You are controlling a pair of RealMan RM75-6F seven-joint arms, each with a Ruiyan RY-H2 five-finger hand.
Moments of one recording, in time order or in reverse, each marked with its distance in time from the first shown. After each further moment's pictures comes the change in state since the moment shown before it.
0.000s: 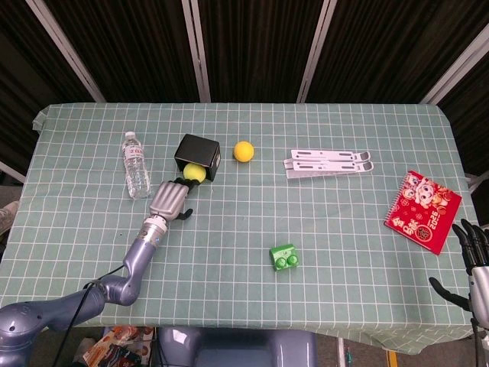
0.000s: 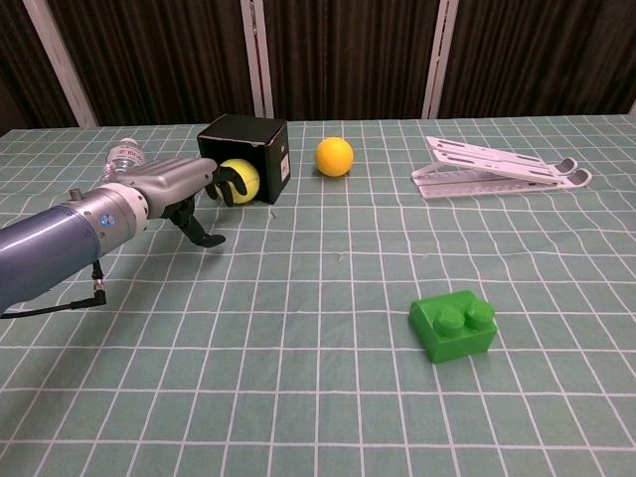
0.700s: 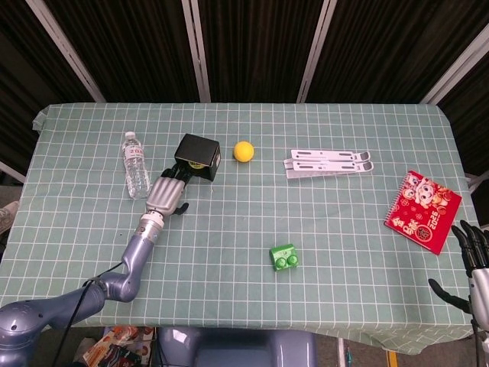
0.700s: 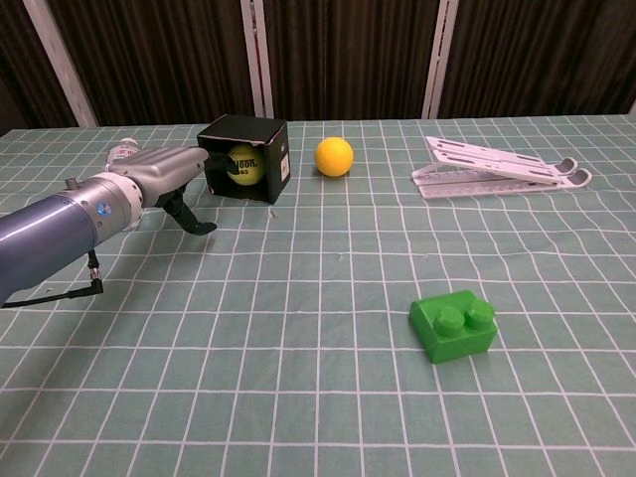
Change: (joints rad) left arm -0.014 0.002 -0.015 0.030 -0.032 0.007 0.031; right arm -0.008 0.001 -0.005 0.002 -0.022 0.020 0.012
